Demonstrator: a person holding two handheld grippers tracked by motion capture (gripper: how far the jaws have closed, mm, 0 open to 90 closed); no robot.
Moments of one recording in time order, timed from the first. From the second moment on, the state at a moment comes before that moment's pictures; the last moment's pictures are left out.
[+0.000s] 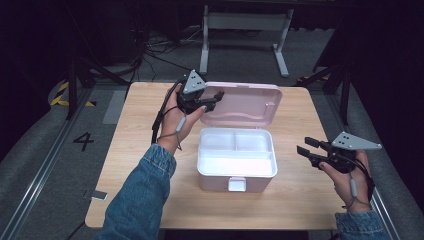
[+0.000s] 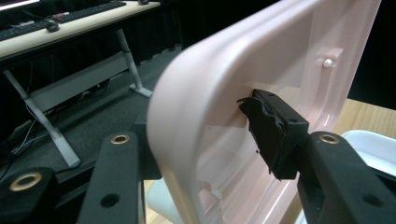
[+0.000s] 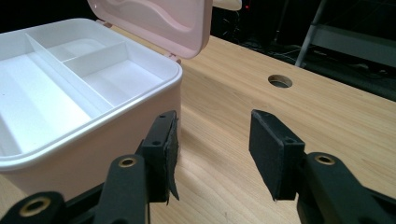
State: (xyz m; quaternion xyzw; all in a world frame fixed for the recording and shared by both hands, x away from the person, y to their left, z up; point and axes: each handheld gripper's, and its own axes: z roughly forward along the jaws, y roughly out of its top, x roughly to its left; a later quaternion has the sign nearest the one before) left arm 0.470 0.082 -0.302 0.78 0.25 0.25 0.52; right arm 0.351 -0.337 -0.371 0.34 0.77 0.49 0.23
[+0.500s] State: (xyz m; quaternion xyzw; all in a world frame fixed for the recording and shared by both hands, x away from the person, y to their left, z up) left arm 0.495 0.078 -0.312 0.78 0.28 0.22 0.51; right arm 0.351 -0.337 -0.371 0.34 0.77 0.50 0.22
